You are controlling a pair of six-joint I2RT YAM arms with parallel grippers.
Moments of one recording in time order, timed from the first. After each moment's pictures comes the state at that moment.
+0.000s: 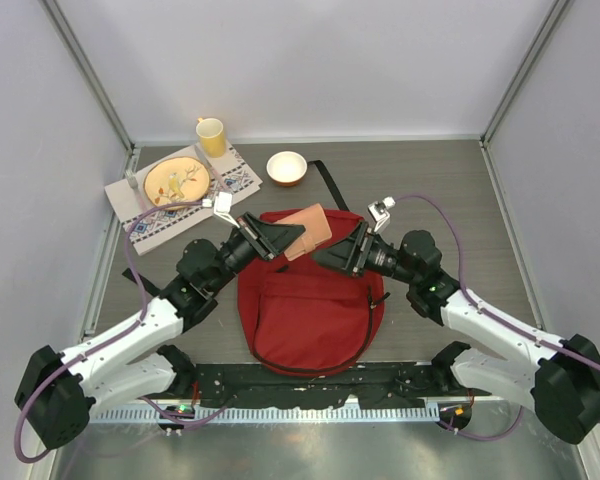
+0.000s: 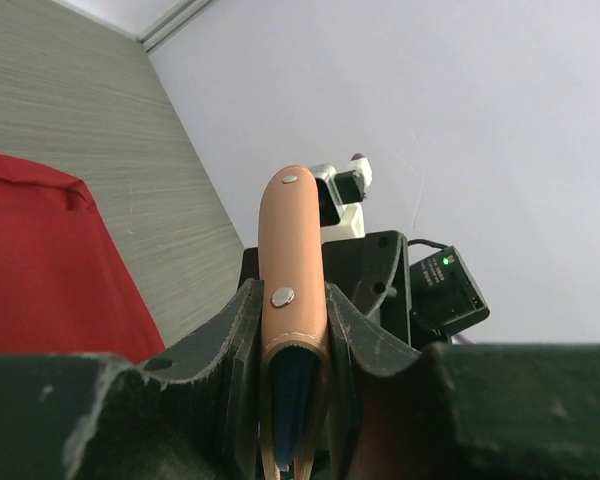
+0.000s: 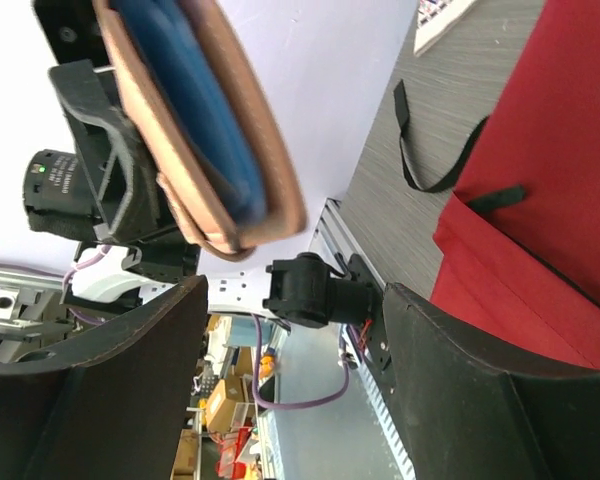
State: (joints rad) left arm -0.73 0.96 0.57 0.55 0.08 -1.02; right arm 0.61 1.01 0.51 0.46 -0.53 1.16
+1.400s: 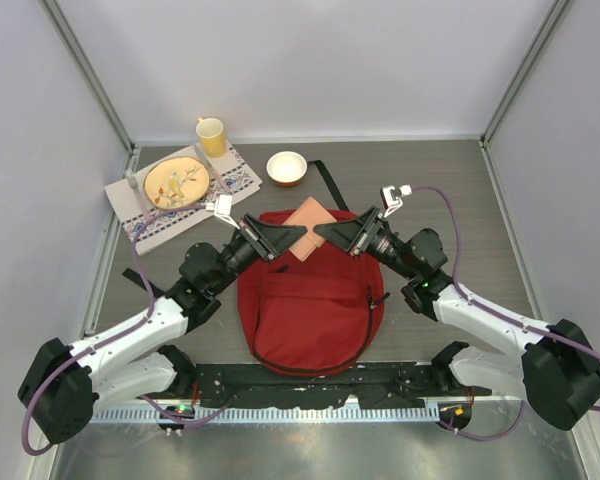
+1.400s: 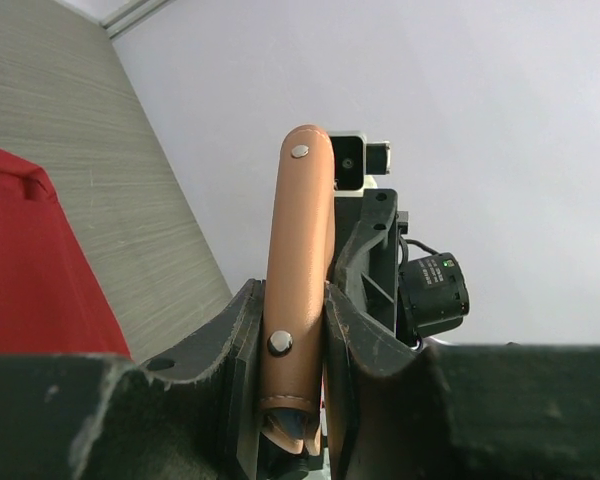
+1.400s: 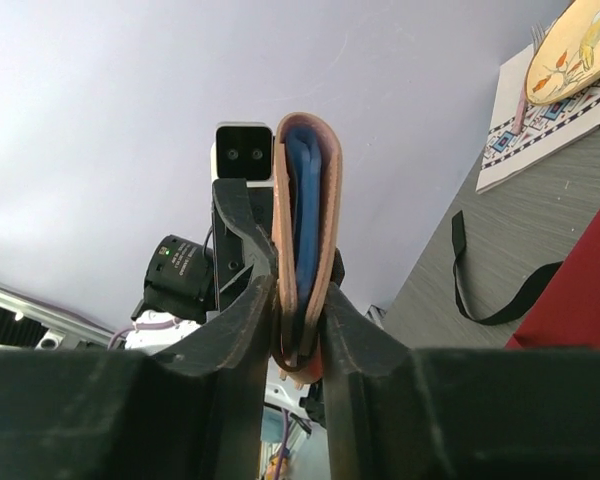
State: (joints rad) left arm -0.73 1.00 0.52 0.68 0.11 -1.13; right arm 0.62 1.10 0.51 0.87 -0.38 1.24
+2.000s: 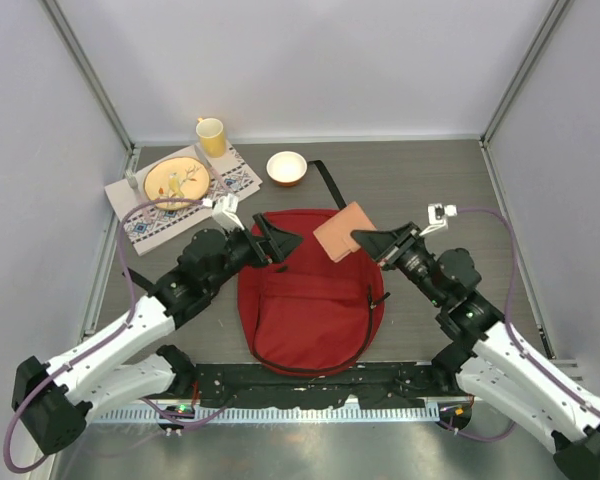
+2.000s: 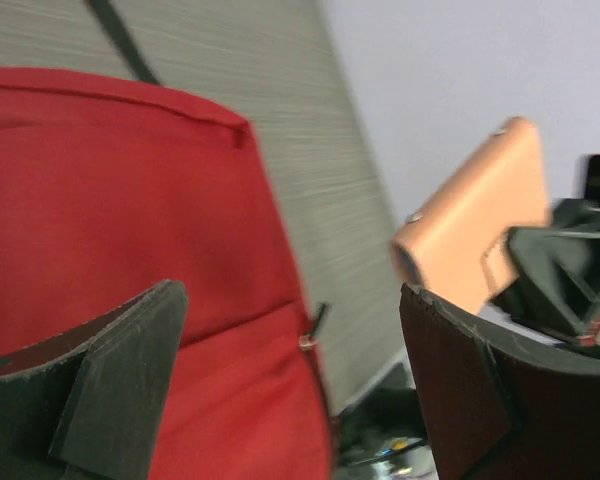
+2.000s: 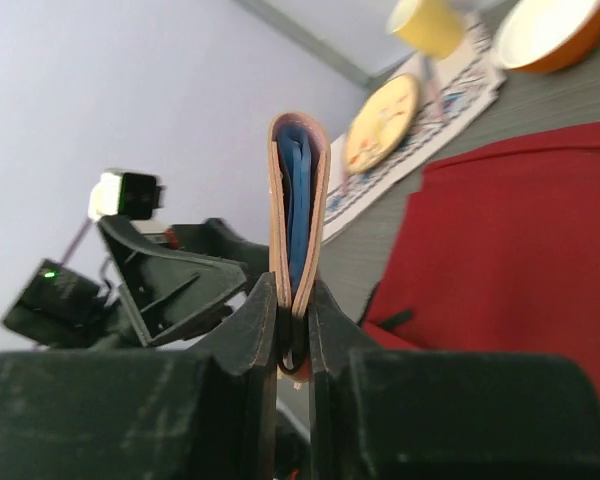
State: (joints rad) left arm -0.73 0.91 0.64 0.15 0.01 -0.90; right arm 0.62 0.71 0.51 0.30 -0.10 1.02
